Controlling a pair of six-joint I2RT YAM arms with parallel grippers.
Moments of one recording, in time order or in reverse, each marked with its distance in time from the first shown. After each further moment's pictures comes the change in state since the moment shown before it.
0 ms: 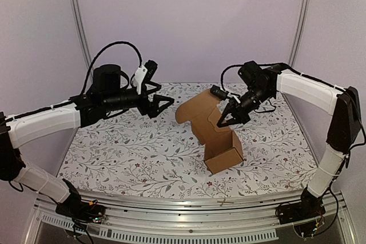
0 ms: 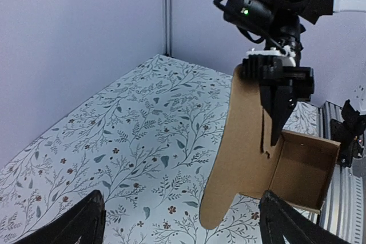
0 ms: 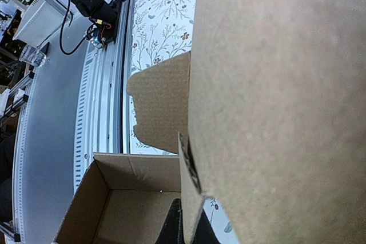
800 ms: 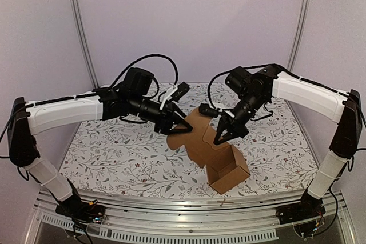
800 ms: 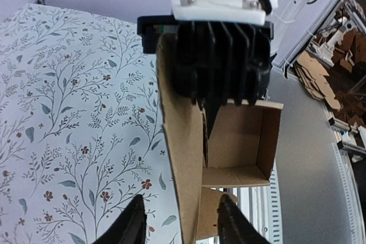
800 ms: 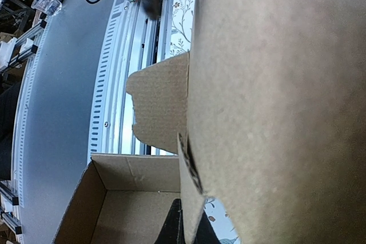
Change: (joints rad) left arm -0.120 0.217 0.214 -0.332 0.467 0.028; right arm 0.185 -0.021 0.021 -0.158 0.111 -0.074
